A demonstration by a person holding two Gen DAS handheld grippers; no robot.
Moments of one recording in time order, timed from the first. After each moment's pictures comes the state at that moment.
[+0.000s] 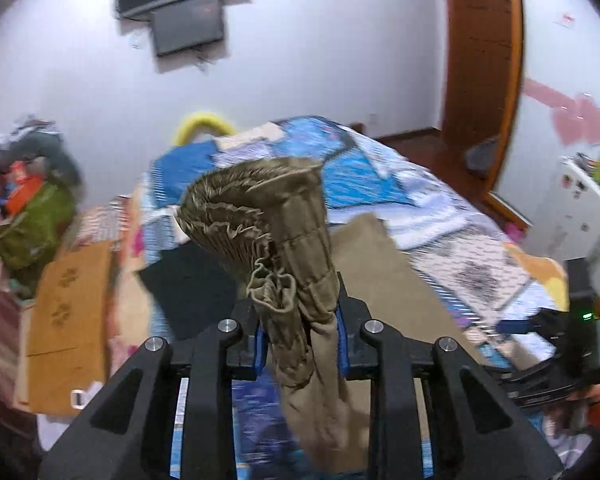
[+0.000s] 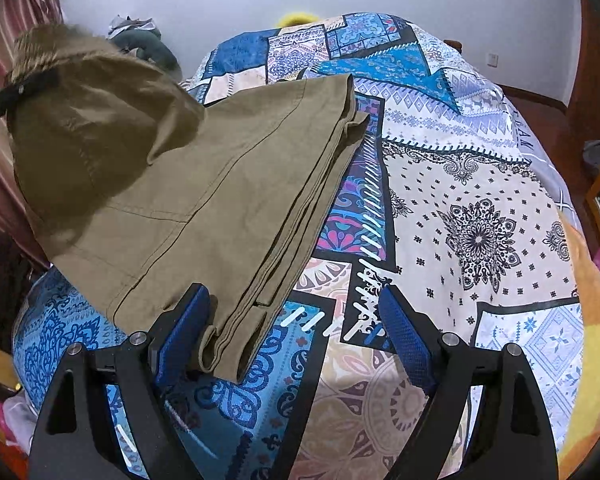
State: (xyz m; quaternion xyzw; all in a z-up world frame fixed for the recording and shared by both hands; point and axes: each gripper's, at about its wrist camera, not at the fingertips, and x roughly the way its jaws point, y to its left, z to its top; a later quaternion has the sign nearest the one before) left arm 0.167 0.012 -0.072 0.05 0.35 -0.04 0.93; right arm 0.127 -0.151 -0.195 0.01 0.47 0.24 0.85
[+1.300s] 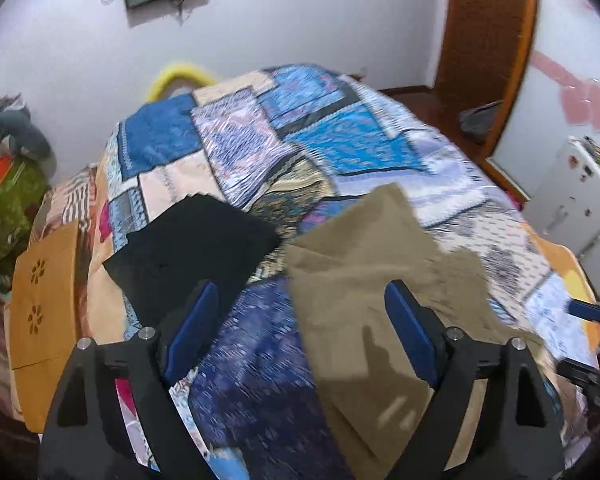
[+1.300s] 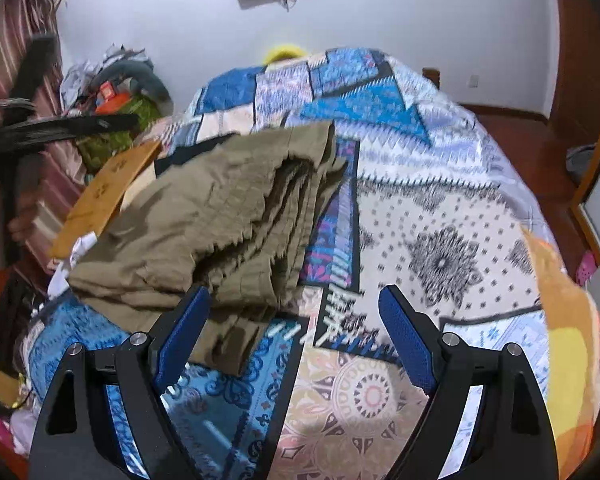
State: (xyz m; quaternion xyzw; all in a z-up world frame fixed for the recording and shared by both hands) left arm 0.273 0.044 -0.117 0.04 0.44 -0.05 0.89; right arm 0.112 -0.169 -0.152 0.02 0.40 0.20 0.89
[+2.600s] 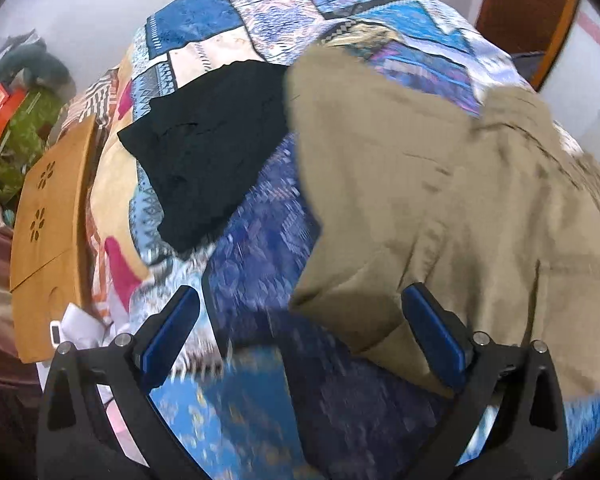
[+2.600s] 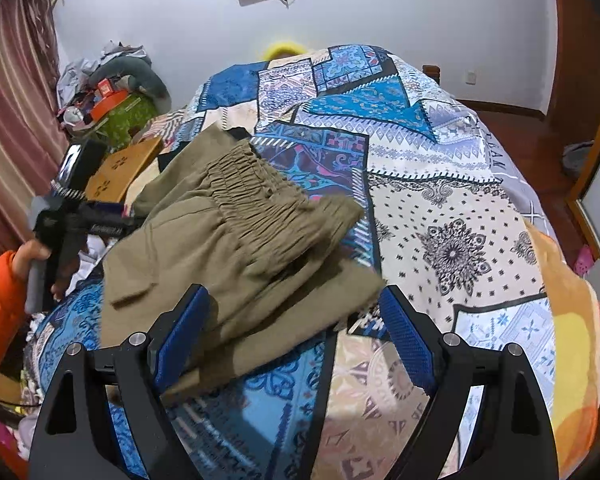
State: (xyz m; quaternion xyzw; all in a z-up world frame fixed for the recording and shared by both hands) left arm 0.198 0.088 -0.217 0.04 0.55 0.00 0.83; right arm 0.096 -0.152 -0.156 0.03 0.43 0.20 0.88
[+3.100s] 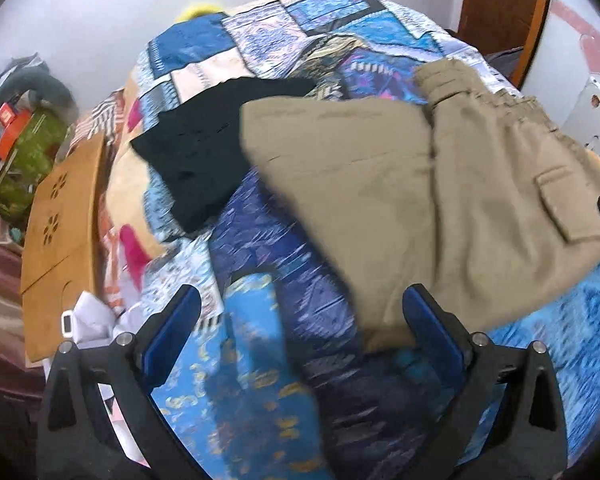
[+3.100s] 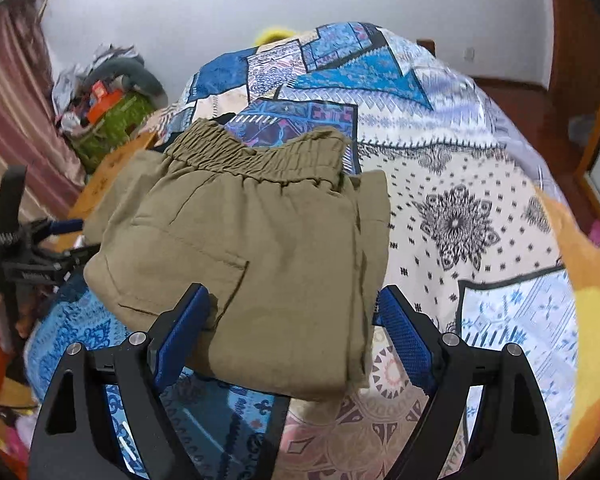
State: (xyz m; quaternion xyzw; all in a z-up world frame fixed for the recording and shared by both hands) left arm 0.142 0.085 -0.203 0.07 0.52 -0.01 0.85; right arm 0.109 -0.175 -0.186 0.06 0.45 0.20 0.87
